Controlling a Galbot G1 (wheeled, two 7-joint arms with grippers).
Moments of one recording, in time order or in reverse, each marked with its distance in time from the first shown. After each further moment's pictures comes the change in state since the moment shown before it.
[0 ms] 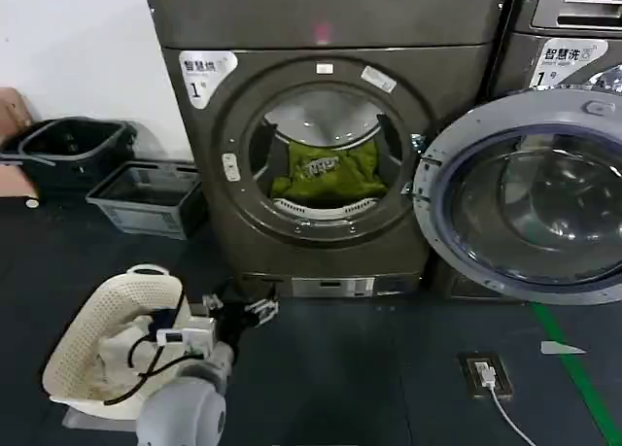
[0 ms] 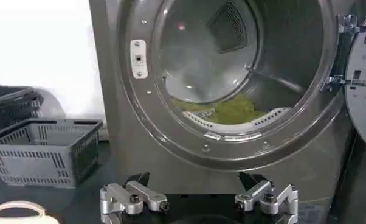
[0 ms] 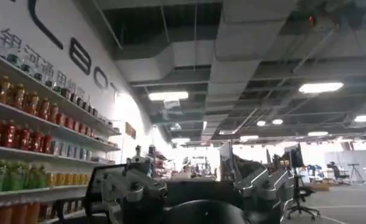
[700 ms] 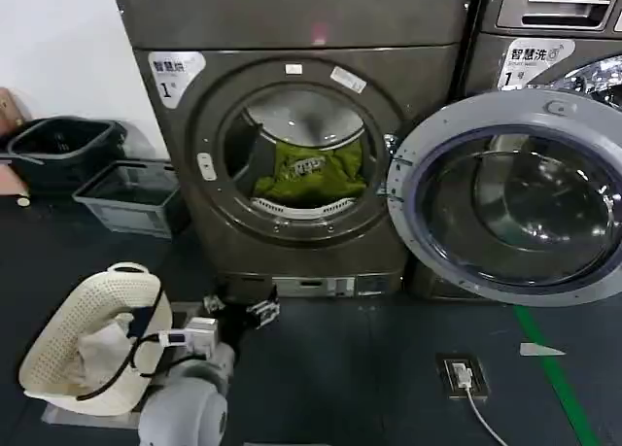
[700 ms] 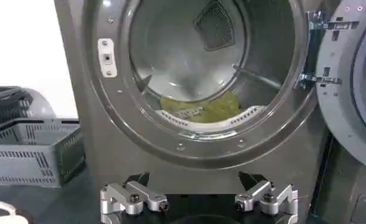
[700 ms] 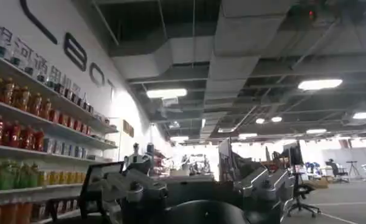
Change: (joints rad) left arm 0.000 0.004 0.002 0.004 0.002 0.000 0.001; right arm -0.002 0.011 0.003 -0.004 0.000 0.004 0.007
